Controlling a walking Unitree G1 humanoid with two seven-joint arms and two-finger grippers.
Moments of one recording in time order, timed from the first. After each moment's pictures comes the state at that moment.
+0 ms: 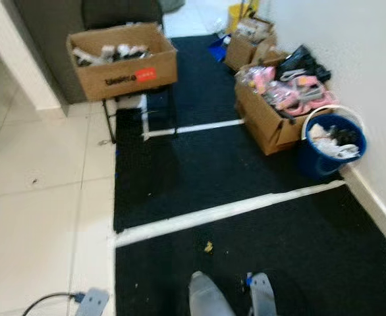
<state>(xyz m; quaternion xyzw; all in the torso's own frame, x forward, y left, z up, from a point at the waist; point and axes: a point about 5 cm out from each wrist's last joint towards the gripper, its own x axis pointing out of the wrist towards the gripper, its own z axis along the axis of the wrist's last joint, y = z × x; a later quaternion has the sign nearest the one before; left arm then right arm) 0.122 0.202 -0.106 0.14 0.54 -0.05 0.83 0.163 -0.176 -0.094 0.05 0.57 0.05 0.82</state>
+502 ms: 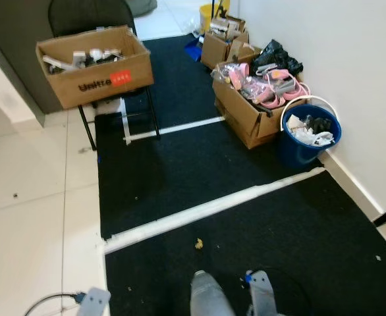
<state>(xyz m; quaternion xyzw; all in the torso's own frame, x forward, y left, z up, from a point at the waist) 0.117 0.200 -0.107 0.13 0.54 -0.05 0.83 0.164 -0.173 -0.094 0.05 0.57 0.07 0.82</state>
